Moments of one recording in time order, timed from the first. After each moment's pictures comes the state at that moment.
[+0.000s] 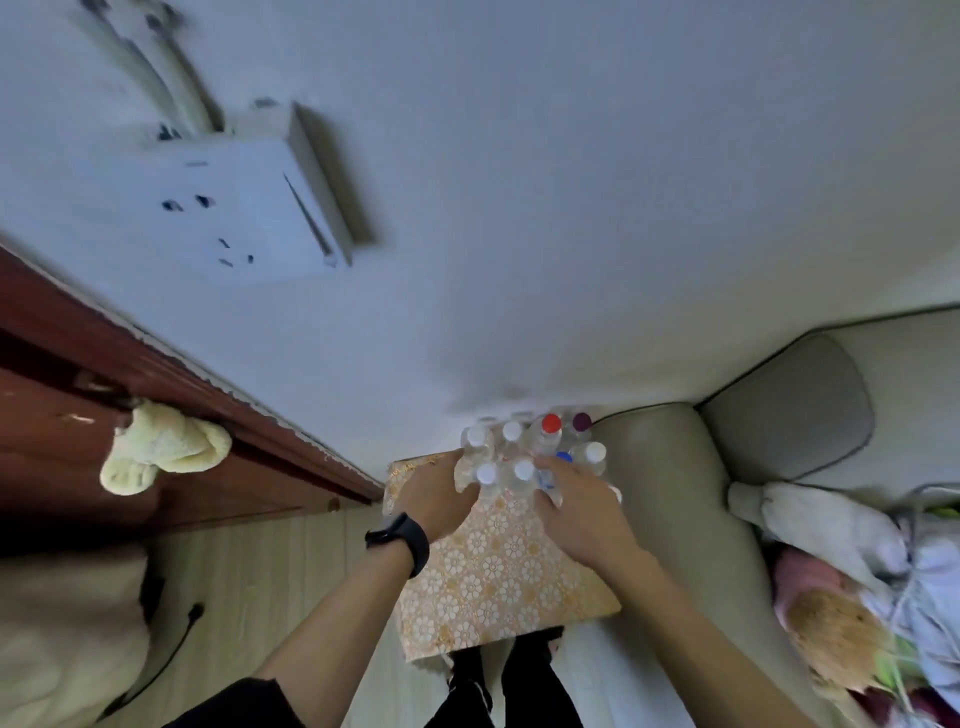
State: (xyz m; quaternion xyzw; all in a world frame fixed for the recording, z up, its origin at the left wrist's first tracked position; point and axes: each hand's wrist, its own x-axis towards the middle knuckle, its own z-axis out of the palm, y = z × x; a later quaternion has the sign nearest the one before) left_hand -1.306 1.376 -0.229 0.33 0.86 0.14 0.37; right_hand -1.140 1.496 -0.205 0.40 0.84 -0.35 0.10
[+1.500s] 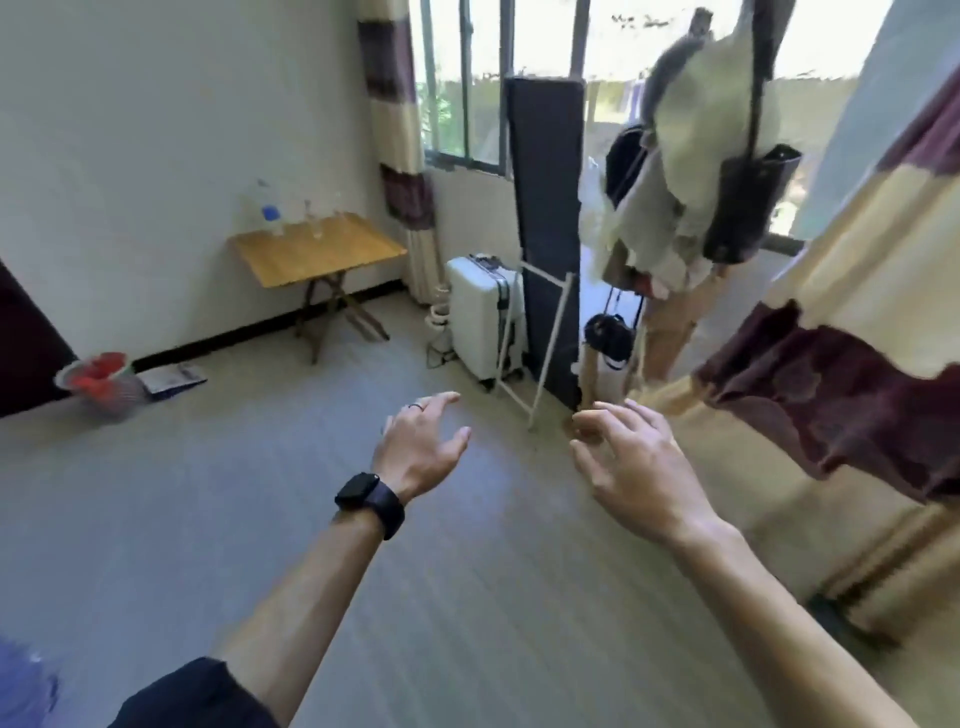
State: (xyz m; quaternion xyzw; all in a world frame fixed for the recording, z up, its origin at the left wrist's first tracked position) left_hand -0.591 0.808 0.022 -0.72 0.64 0.09 -0.26; right_hand -0.858 0.805 0.052 -0.81 0.53 -0.24 0.06
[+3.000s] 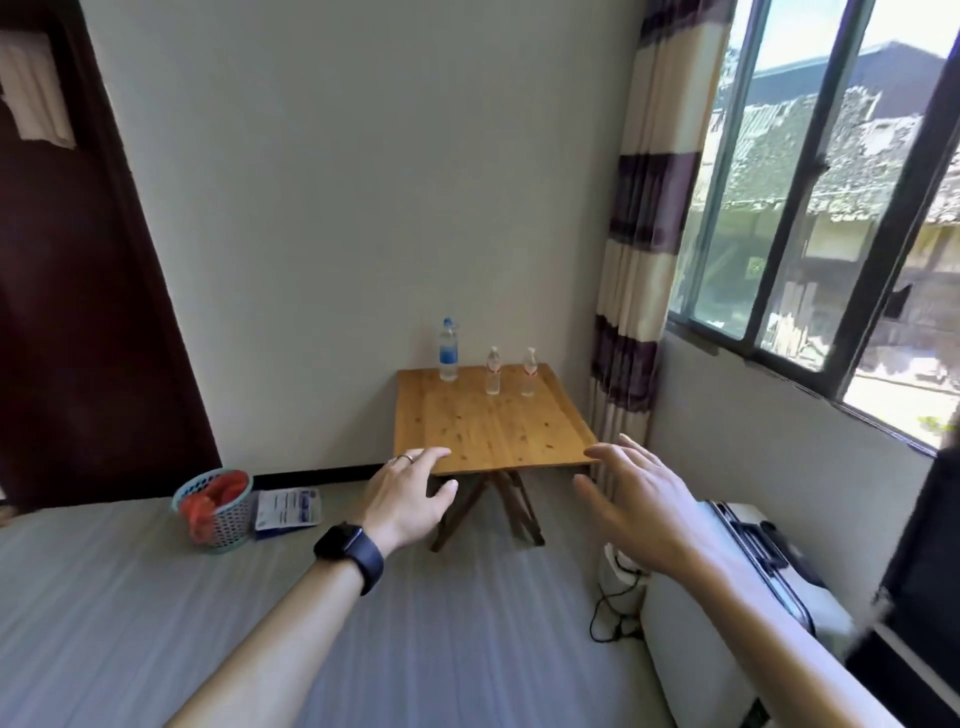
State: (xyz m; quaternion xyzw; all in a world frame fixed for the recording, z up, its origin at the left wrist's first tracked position) left_hand 0.018 0.068 0.086 -0.84 0.47 -0.01 -0.26; right_hand -0.229 -0.082 0.122 -0.92 0.31 -0.24 0.08
